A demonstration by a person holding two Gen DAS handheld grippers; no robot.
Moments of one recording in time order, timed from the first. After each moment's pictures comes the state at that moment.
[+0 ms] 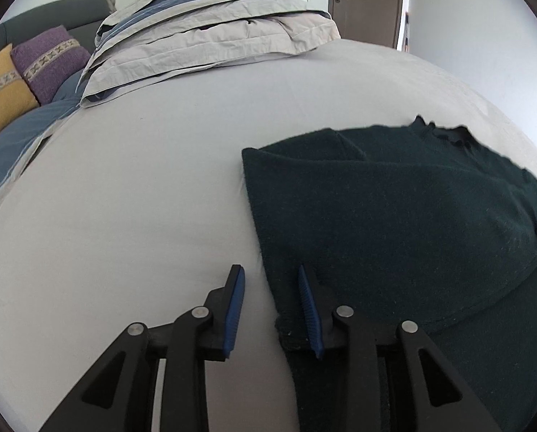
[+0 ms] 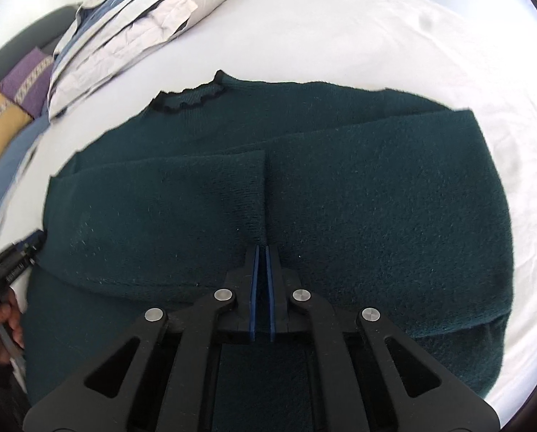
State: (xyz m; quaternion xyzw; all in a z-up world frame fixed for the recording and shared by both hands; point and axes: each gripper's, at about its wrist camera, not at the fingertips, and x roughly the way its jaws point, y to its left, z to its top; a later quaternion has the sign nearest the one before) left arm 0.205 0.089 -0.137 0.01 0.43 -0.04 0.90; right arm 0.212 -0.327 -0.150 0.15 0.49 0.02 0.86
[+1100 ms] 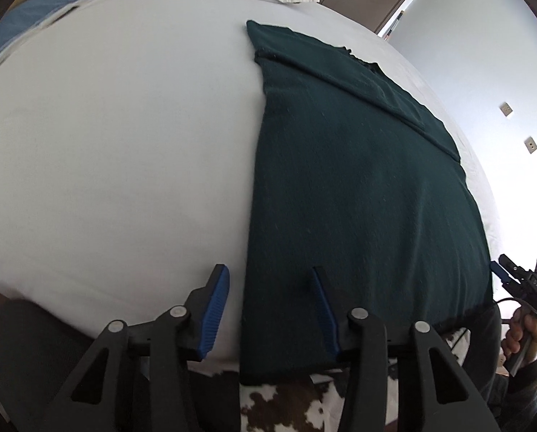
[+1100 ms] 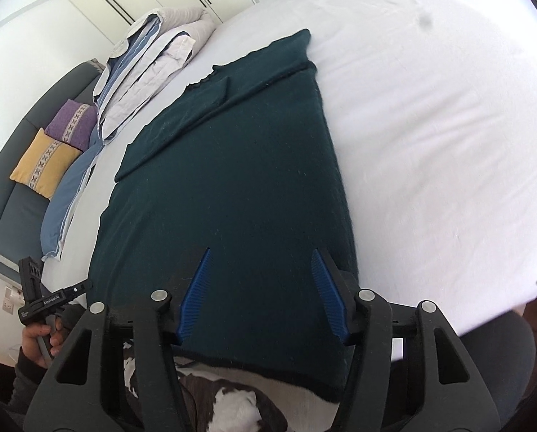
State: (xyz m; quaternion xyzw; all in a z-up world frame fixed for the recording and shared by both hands) left arm -0.069 0.131 -0.132 -0.14 0.54 -0.14 0.82; right arm -0.160 -0.378 -0.125 0.26 0.44 0.04 0.86
